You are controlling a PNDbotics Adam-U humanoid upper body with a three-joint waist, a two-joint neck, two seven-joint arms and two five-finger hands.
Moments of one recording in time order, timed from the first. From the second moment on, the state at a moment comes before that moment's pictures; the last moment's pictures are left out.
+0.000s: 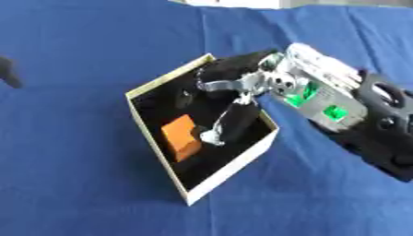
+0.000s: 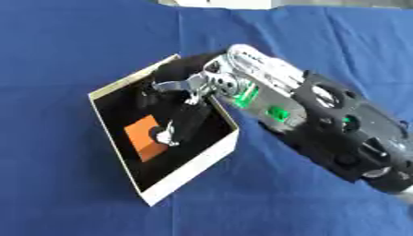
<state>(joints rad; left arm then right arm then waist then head) -0.27 0.25 0.08 -1.98 0.16 -0.24 0.04 -1.05 -0.53 0.68 -1.72 0.53 0.20 0.80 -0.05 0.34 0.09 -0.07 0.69</state>
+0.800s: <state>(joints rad) -0.27 0.25 0.09 -1.98 0.15 -0.26 0.06 -0.85 -0.61 0.24 -1.98 0.39 0.11 0.38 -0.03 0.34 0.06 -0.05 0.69</state>
